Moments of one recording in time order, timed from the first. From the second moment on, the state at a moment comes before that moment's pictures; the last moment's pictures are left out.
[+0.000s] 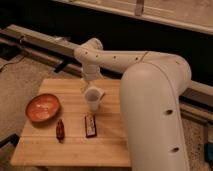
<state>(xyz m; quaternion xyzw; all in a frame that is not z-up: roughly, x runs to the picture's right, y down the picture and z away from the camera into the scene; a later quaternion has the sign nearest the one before) -0.073 -0.015 0.832 -0.26 0.10 0.43 0.86</state>
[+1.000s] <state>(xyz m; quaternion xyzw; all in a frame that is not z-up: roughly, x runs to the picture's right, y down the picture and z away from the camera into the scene) -0.074 -0.016 0.836 -0.26 0.10 0.43 0.86</state>
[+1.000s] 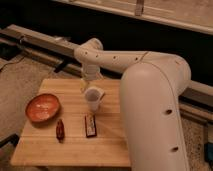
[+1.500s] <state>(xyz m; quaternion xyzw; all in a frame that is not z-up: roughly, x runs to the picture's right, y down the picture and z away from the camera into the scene) -0.086 -0.027 0.889 -0.27 0.12 0.39 0.87</state>
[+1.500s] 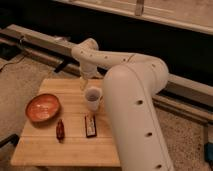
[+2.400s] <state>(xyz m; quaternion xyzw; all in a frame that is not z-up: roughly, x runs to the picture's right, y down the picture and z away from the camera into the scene) -0.090 0.002 0.956 -0.31 0.14 0.38 0.86</state>
